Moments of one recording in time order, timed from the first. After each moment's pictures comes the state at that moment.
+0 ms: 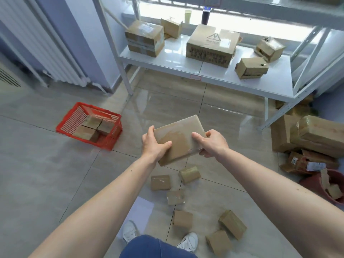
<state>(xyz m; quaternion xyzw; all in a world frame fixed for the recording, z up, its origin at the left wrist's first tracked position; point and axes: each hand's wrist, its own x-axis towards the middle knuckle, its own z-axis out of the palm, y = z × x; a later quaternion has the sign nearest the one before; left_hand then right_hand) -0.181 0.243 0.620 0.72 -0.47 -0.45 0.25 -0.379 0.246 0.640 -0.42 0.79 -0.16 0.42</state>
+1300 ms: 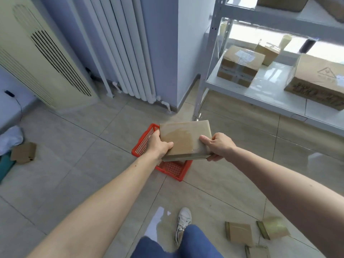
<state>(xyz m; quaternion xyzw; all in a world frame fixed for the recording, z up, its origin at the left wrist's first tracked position) 0.365 -0.035 0.634 0.75 -0.40 -0.45 0.27 0.152 -0.059 0.646 -0.52 0.73 -0.05 0.44</state>
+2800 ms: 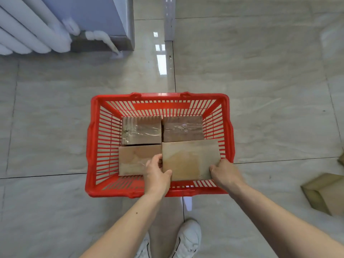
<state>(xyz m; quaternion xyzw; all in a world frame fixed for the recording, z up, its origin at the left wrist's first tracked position) 0.468 -0.201 0.061 0.69 -0.52 -0.51 0.02 0.286 -0.141 0.076 -0.22 0.86 0.05 0.46</state>
